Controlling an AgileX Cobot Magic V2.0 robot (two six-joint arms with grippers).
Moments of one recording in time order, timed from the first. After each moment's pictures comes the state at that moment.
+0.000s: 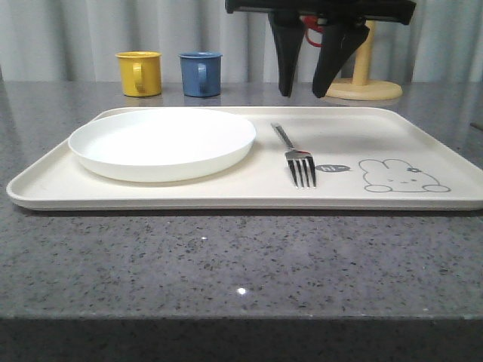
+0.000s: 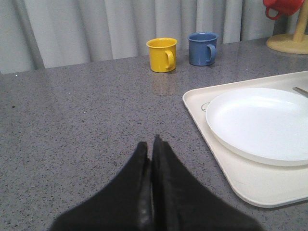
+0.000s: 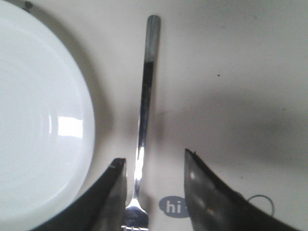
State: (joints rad) left arm -0.15 0.23 -0.38 -0.06 0.40 0.18; right arm 0.49 1.86 -1.79 -0.04 1.23 0.44
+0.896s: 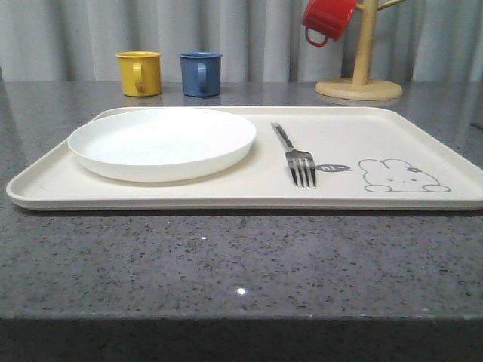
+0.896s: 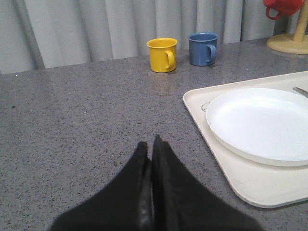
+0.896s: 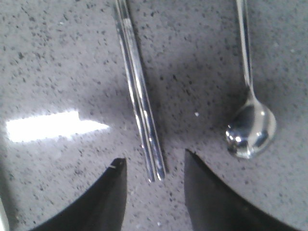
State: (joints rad) left arm -0.15 0.23 -0.38 -0.06 0.40 0.18; right arm -0.09 1.54 -1.30 -0.05 1.18 0.13
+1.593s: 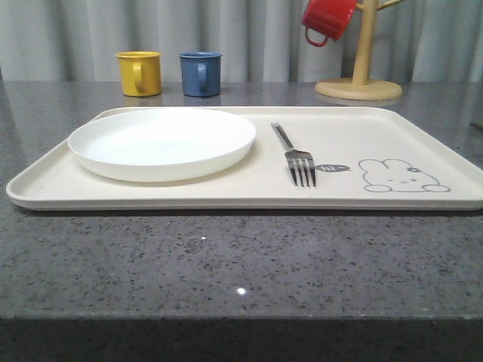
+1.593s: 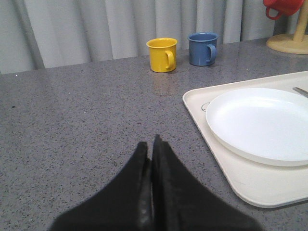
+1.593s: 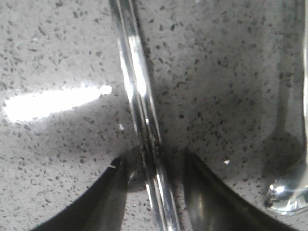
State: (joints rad) left arm -0.15 0.23 -0.38 -0.06 0.40 0.18; right arm -0.09 1.69 -1.30 -0.03 1.14 0.12
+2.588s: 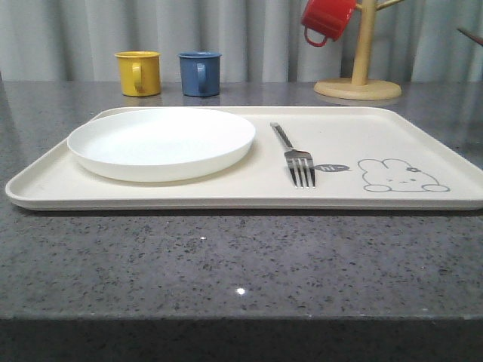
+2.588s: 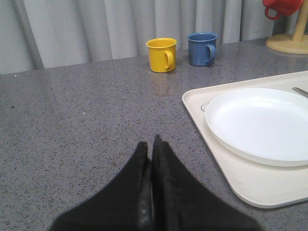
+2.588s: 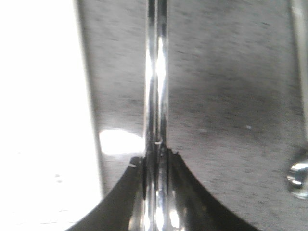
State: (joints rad) left arm -0.15 0.23 -0.38 -0.06 0.40 0.18; right arm 0.07 1.58 -1.50 0.02 1.23 0.20
